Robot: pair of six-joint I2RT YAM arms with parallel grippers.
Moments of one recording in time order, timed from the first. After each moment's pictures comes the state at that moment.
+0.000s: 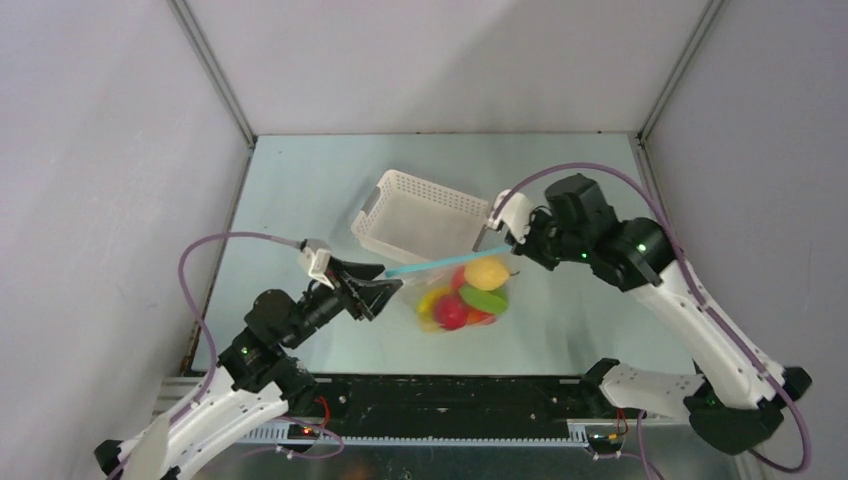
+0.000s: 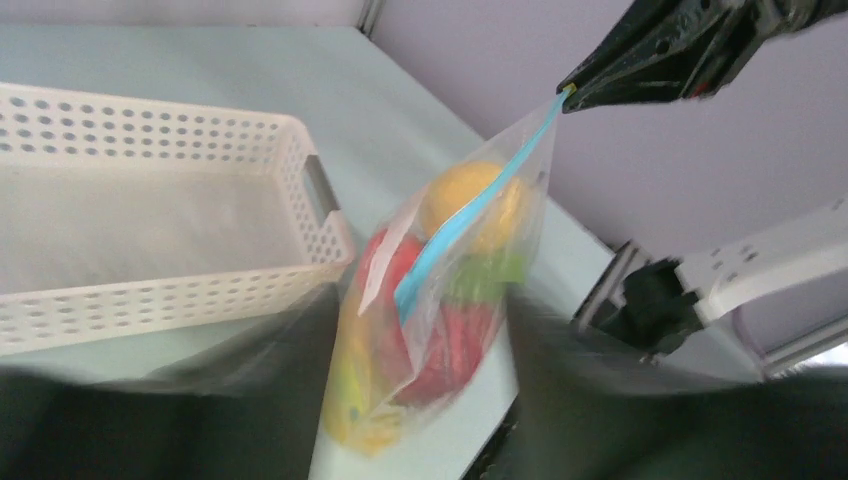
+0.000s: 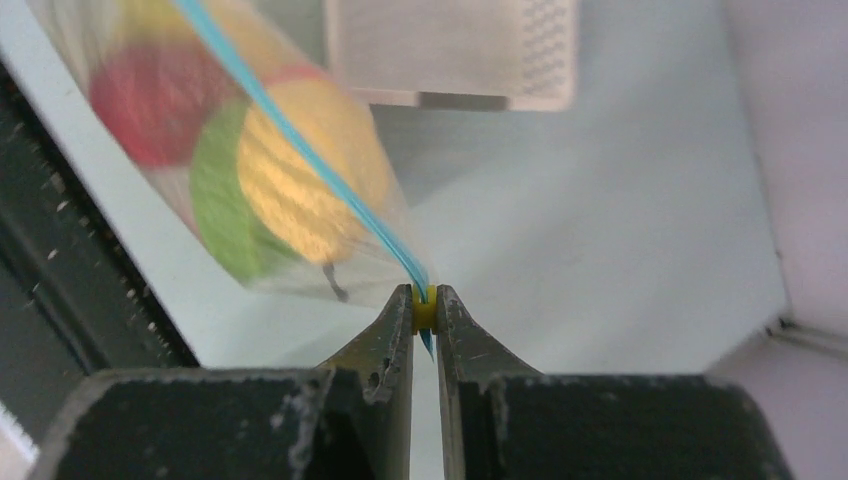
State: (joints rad) left arm -0.80 0.33 0.42 -0.03 0.05 -0.45; right arm 0.72 1.13 1.42 -1.06 -0.09 -0.56
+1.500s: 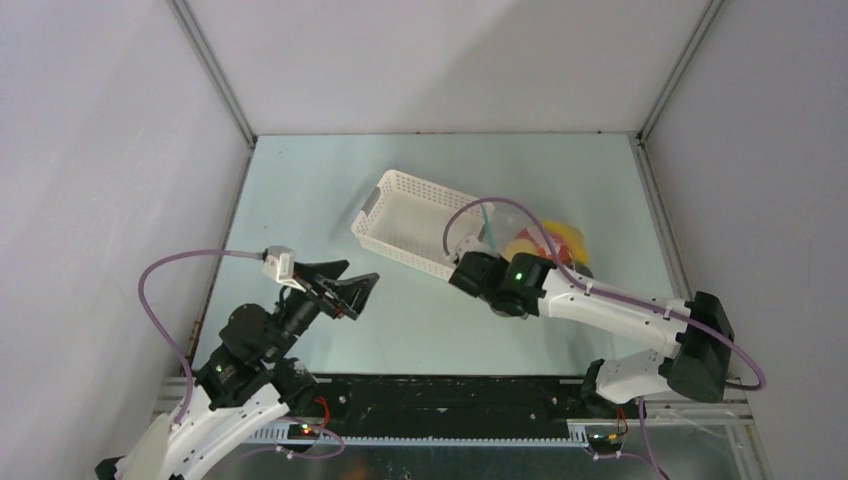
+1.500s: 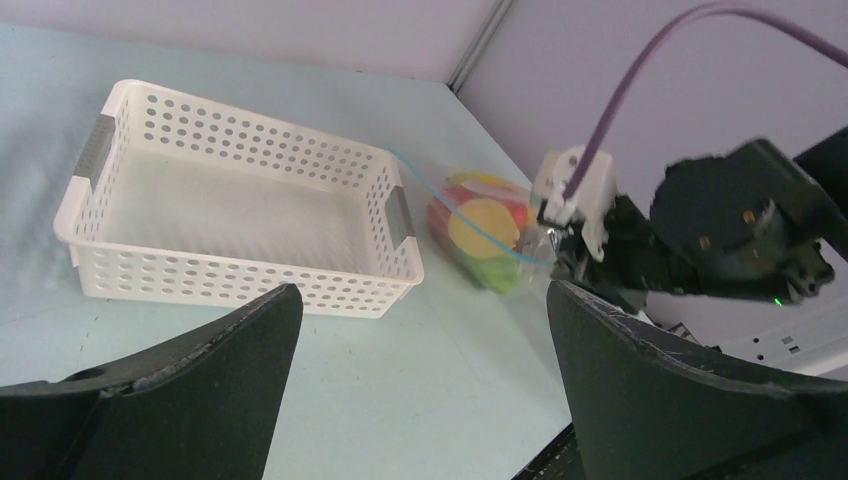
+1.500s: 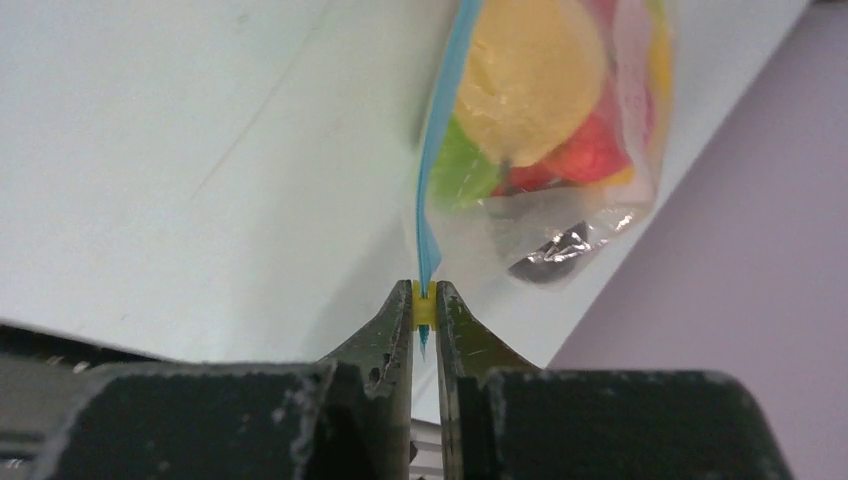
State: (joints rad) left arm -0.79 0.19 0.50 -0.23 -0.19 -0.48; right arm 1.06 1.36 1.15 -1.06 0.67 0.11
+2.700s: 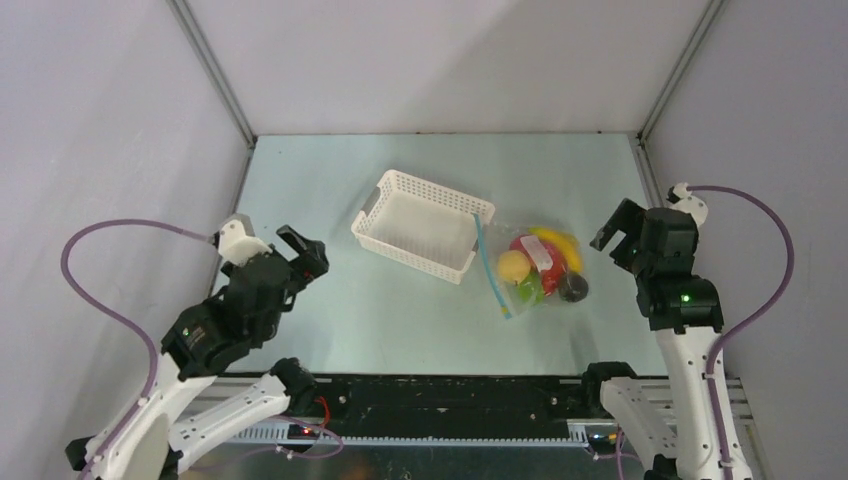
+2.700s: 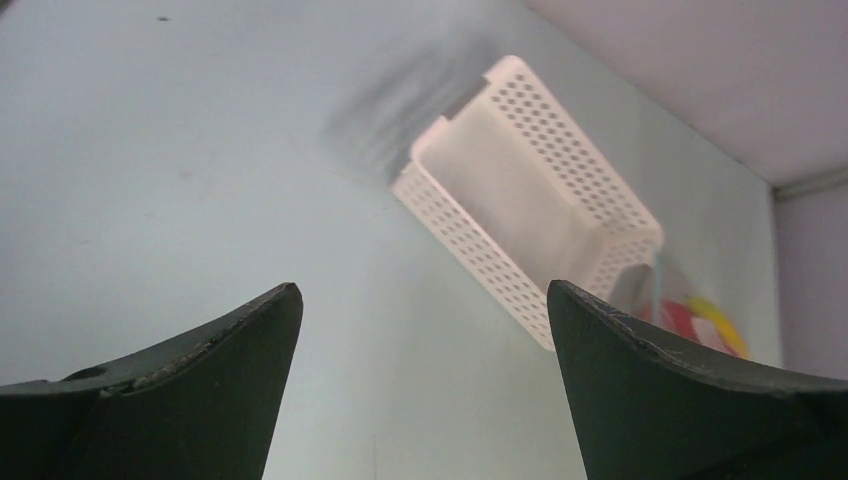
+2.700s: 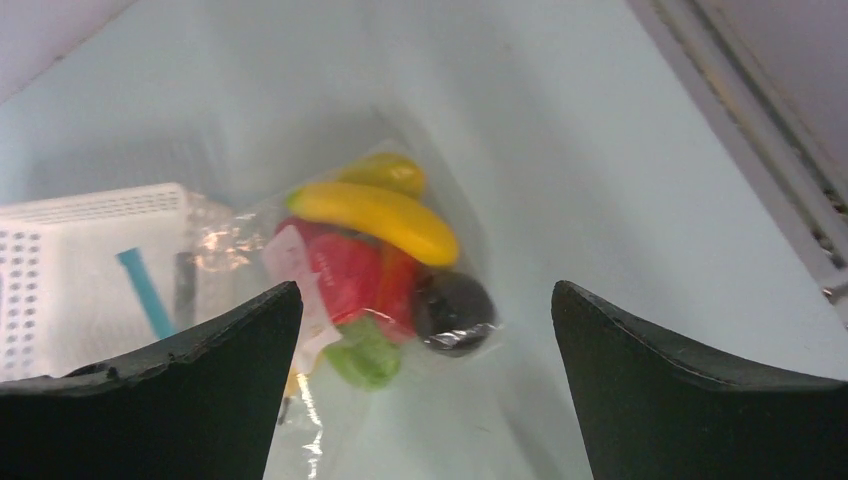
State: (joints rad) left arm -0.79 0.56 1.02 -0.96 -0.76 -0.89; right arm 0.07 0.75 1.04 -0.83 0.27 0.49
